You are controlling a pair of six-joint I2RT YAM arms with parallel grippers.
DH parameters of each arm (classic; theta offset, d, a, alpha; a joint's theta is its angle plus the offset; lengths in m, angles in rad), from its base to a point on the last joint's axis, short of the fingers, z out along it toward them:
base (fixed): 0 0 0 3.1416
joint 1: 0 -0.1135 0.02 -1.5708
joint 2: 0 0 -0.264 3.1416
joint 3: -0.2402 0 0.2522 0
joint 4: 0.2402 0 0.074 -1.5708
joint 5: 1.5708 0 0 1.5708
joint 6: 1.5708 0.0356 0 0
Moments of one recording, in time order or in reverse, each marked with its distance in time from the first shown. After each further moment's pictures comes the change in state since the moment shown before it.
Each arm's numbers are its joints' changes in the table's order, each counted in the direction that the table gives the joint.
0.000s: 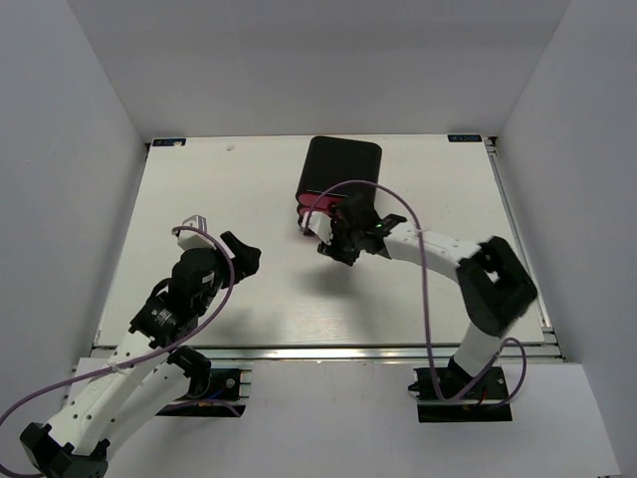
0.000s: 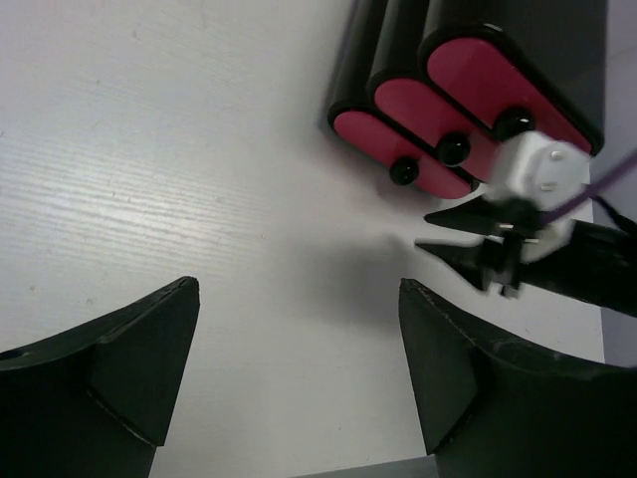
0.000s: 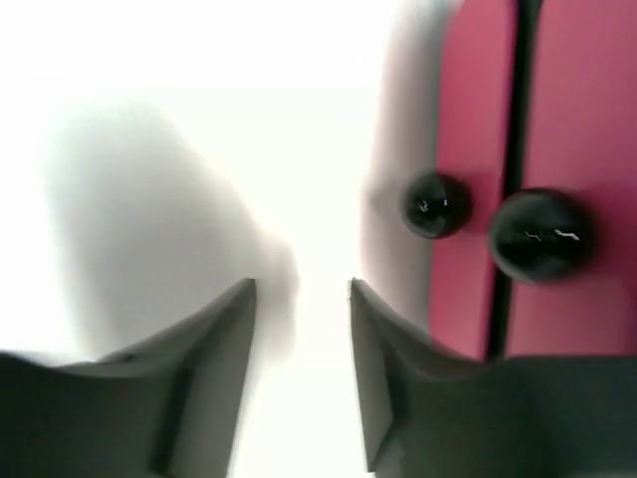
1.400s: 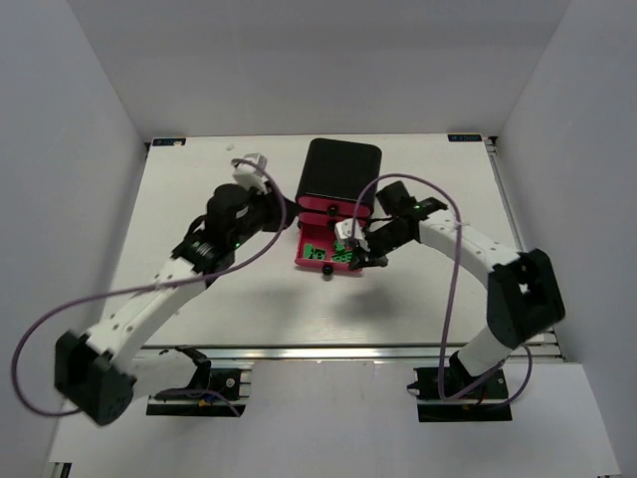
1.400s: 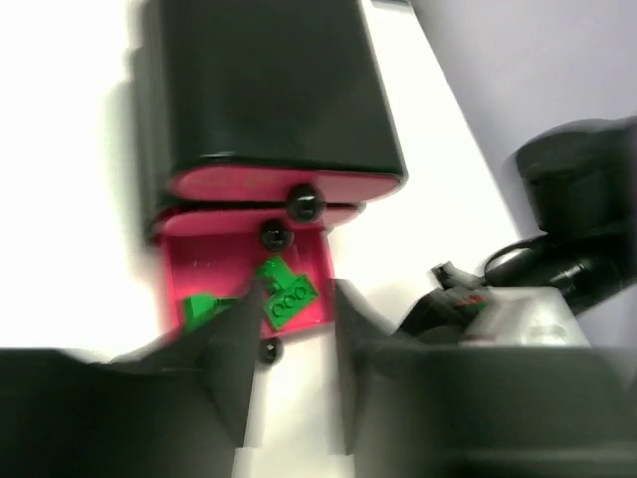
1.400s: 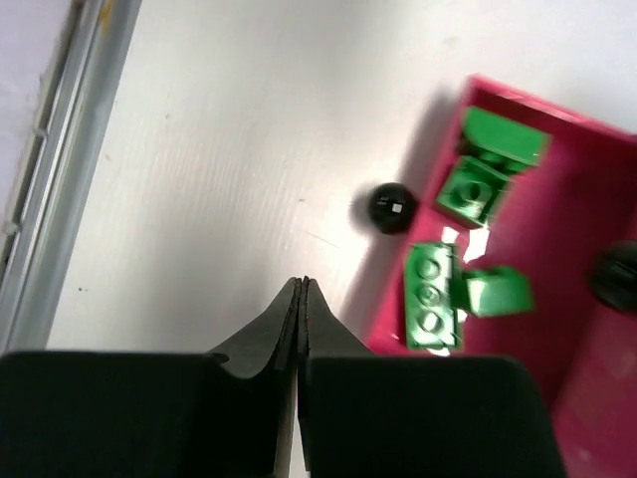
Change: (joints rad) left arm 0.002 -0.572 -0.350 -0.391 0.382 0.271; right arm 0.229 0.216 -0.005 0.483 -0.742 -0.549
